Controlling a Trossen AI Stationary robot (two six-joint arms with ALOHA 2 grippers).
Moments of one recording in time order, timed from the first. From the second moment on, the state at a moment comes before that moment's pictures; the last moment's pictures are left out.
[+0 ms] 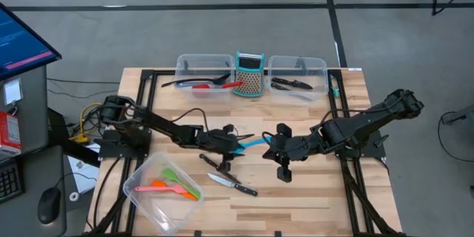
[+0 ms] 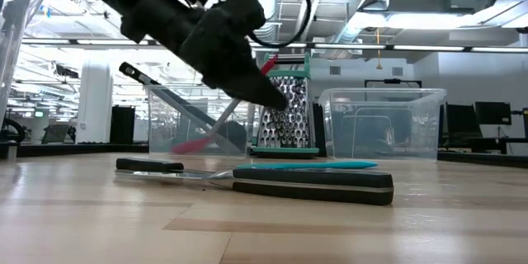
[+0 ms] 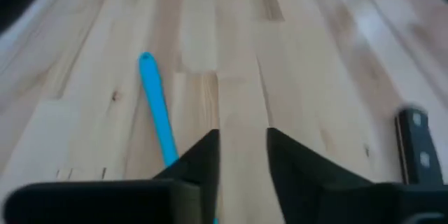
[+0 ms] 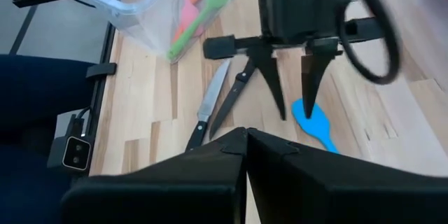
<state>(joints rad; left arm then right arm) -0.13 1.76 0.84 0.36 -0.10 -0.04 0.41 1.36 1.16 -0.53 0.26 0.45</state>
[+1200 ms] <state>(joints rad) -0.09 1.98 0.85 0.25 -0.21 -0.09 0.42 1.36 1.16 -0.53 0.26 0.47</state>
